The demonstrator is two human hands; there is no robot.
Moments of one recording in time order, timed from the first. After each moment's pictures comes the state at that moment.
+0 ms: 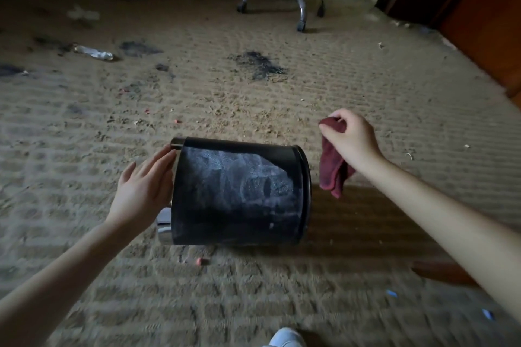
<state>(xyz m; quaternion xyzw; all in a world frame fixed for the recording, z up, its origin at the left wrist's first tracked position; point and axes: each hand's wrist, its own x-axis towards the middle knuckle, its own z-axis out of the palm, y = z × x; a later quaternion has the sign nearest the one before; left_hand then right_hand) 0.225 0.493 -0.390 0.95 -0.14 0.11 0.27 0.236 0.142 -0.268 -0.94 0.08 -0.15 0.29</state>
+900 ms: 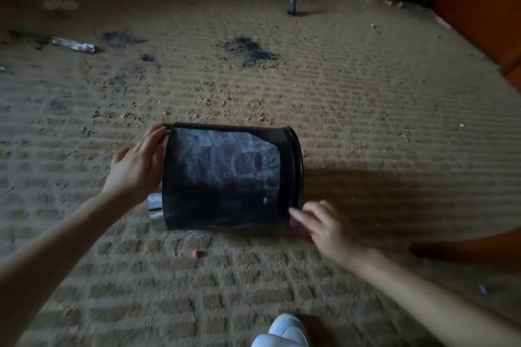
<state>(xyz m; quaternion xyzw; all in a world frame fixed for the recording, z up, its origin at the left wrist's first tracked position) 0.255 0.481 -0.383 0.95 -0.11 0.06 0.29 0.108 0.128 -0.409 -0.95 -0.26 -0.12 0.11</state>
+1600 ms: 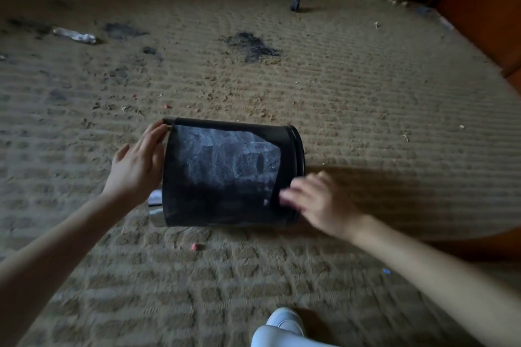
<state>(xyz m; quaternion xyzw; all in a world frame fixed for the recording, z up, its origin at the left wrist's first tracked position) 0.243 0.483 -0.388 0.94 -0.11 0.07 0.31 0.147 0.145 -0.369 -0.93 -0.33 -0.17 0.04</state>
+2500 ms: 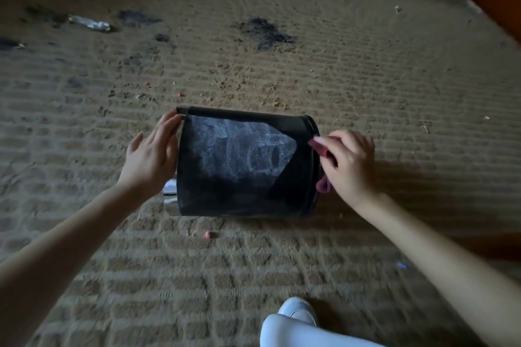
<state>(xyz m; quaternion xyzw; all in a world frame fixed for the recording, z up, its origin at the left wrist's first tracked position) 0.239 0.487 -0.395 0.94 -0.12 0.06 0.32 0.174 0.148 -0.358 -0.94 -0.09 -0.31 0.09</state>
